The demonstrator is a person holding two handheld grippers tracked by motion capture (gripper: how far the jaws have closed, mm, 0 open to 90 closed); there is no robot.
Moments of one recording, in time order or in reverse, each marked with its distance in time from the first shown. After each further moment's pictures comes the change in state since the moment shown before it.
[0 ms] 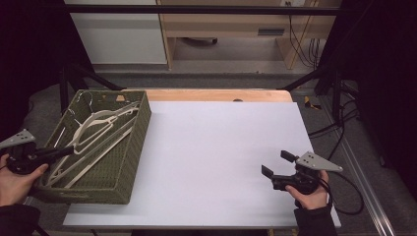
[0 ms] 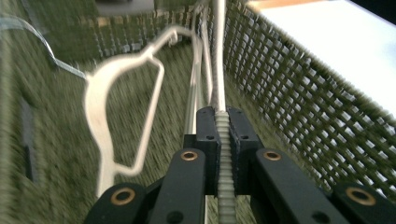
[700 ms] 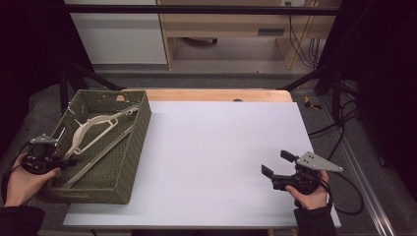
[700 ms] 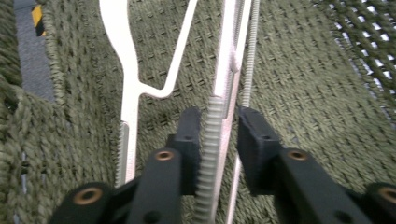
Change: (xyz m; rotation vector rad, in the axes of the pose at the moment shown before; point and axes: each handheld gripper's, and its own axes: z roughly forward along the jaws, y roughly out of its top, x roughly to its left) left arm -0.005 -0.002 0.026 0.348 0.244 -0.019; right arm 0.000 0.000 -0.001 -0.004 0.002 -0.003
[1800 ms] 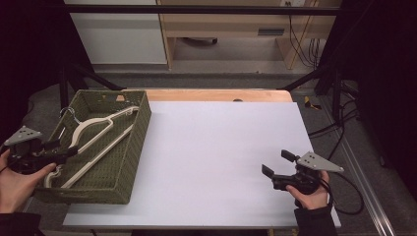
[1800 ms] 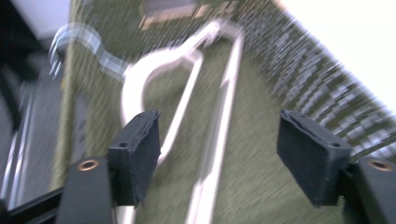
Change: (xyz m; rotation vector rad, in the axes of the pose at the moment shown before) left arm -0.035 0.016 -0.055 -0.364 0.004 0.010; right arm -0.001 0.000 -0.001 -0.008 -0.005 0.002
